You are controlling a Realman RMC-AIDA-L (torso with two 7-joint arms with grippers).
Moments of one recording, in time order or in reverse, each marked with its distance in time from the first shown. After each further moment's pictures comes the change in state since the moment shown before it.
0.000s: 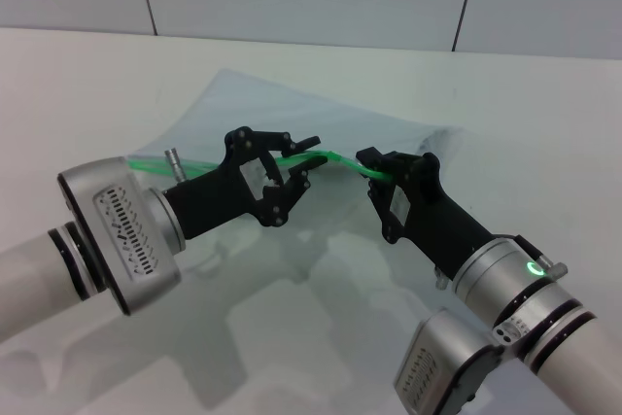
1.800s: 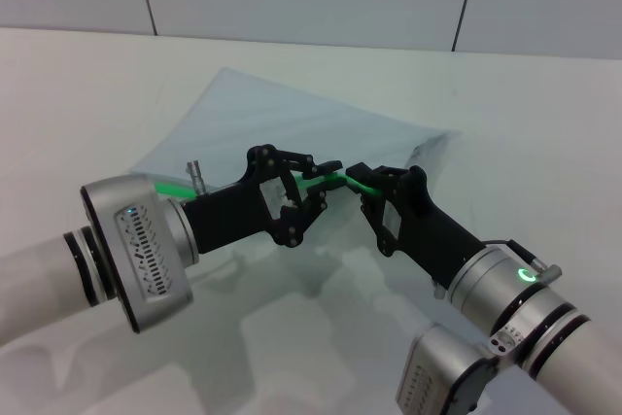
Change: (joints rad) left arm -0.021 -0.002 0.010 -0.008 0.071 0.002 0.031; right arm 0.005 0.002 0.002 0.023 -0.064 0.040 -0.009
